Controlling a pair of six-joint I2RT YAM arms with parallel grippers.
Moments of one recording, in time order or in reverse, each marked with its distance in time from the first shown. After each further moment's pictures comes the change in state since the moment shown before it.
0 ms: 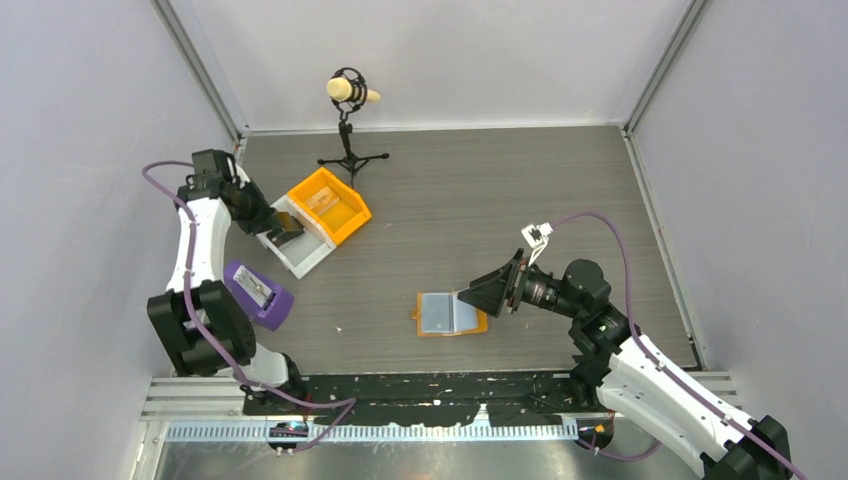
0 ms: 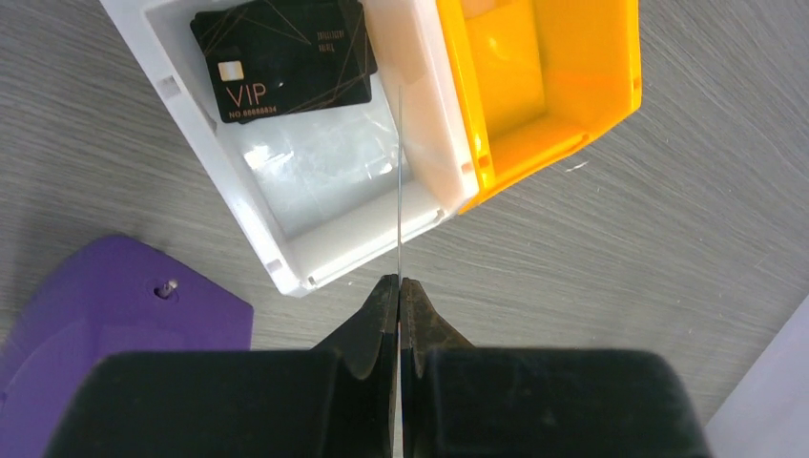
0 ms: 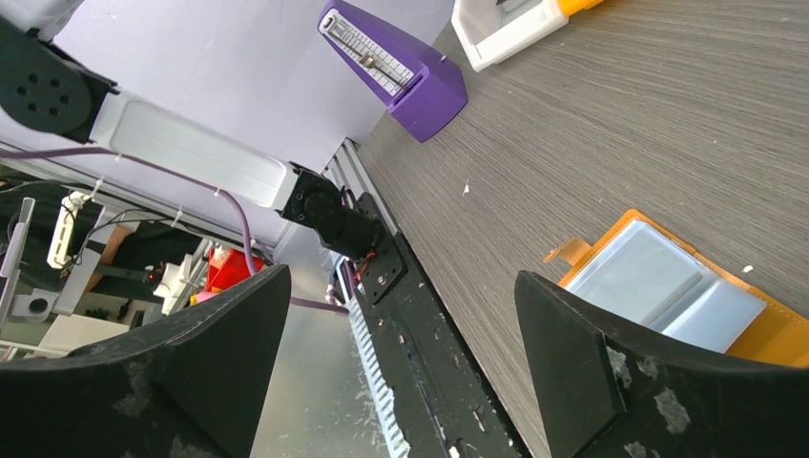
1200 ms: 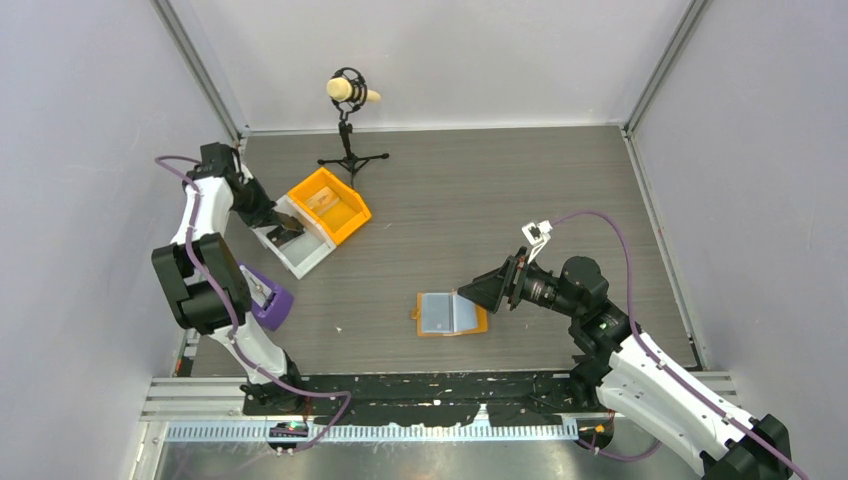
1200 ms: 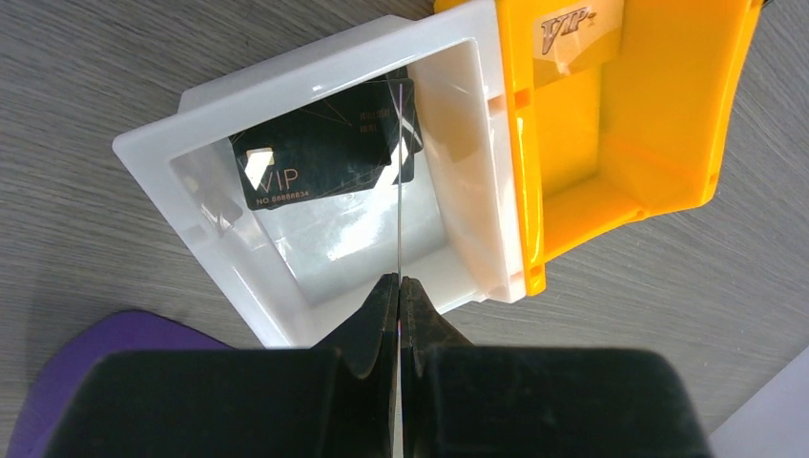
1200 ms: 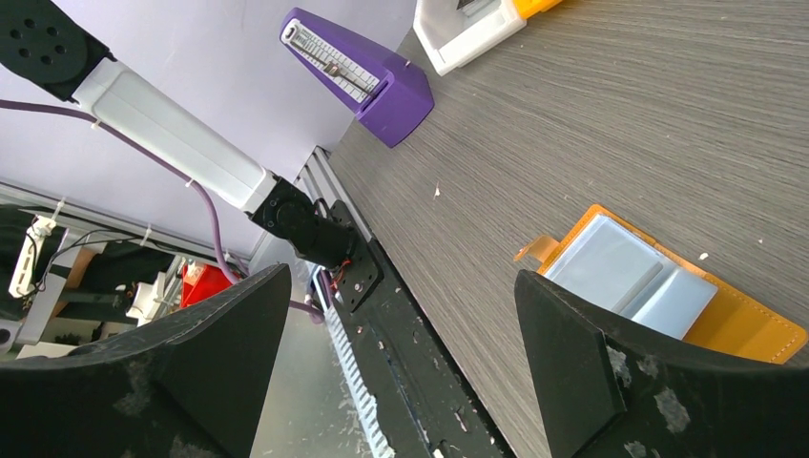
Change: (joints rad) left arm 0.023 0.285 0.145 0.016 -0.008 0.019; right arm 0.000 0.005 0.030 -0.077 0.063 -0.037
